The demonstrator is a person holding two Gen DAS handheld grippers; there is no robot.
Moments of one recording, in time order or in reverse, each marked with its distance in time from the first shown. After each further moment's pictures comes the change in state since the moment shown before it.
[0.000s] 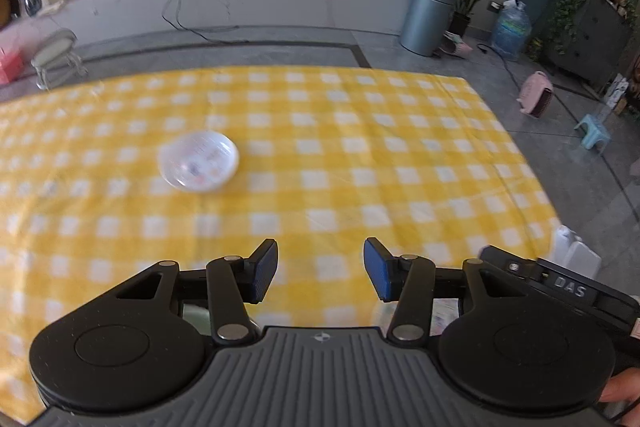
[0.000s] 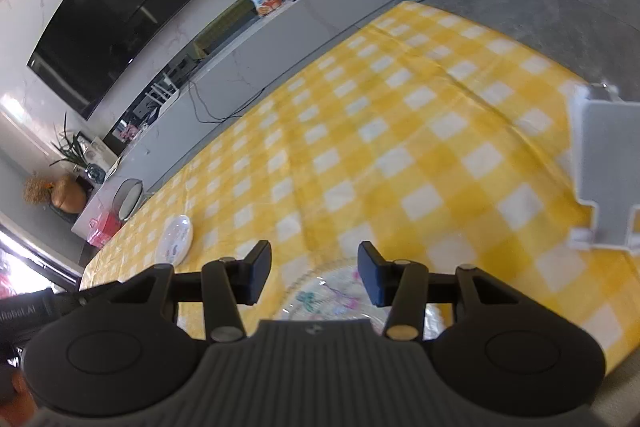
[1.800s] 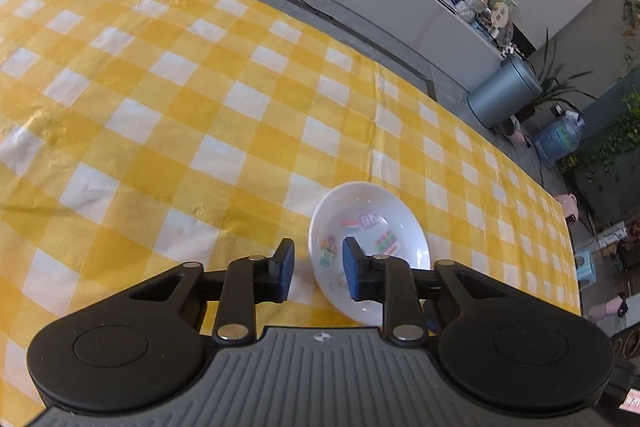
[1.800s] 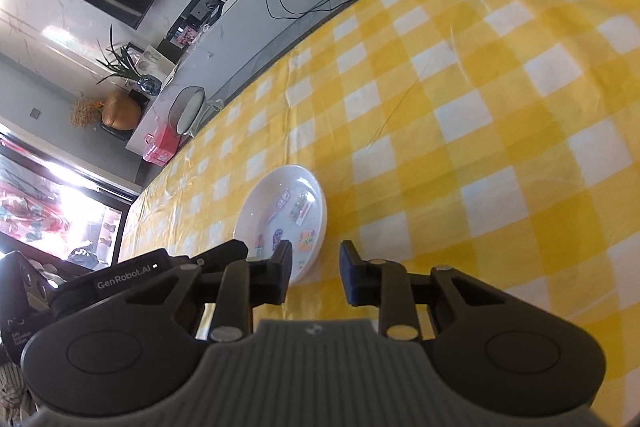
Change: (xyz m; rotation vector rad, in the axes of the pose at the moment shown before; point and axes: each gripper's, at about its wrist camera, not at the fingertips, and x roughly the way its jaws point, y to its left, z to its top) left arm 0.157 0.209 0.033 -0.472 0.041 -0.116; right arm 0.243 0.144 0.002 -0.028 0.327 0.213
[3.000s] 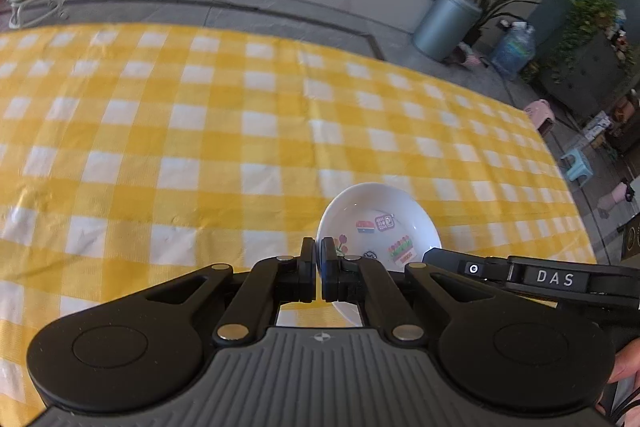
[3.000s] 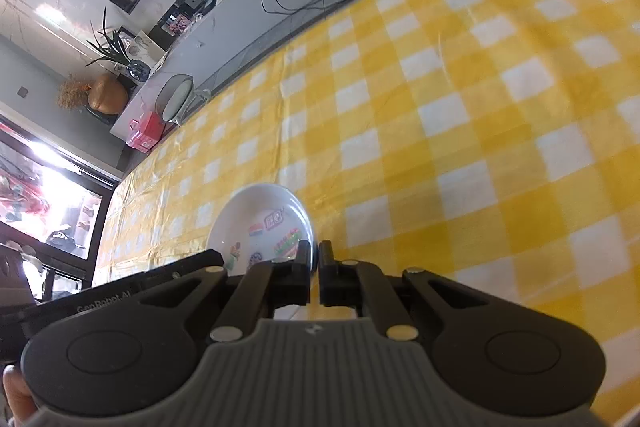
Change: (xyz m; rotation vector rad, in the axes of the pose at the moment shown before) left arm -0.035 -0.031 -0.011 0.341 0.065 -0.064; right arm -0.022 0.016 -0.010 -0.081 -0.001 -0.078
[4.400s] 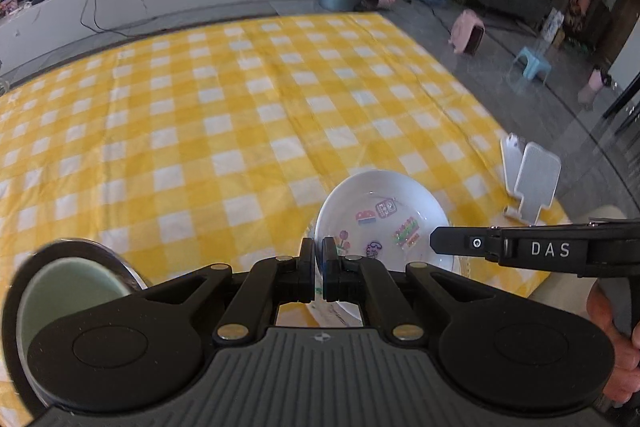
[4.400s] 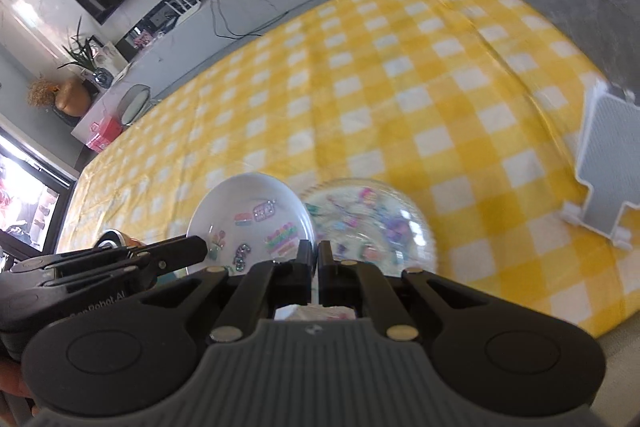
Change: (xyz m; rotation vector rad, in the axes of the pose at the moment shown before) left arm -0.029 -0.232 -0.131 0.315 0.053 0.042; right arm -0.224 -0.113 -0.100 -0.021 -0.069 -0.162
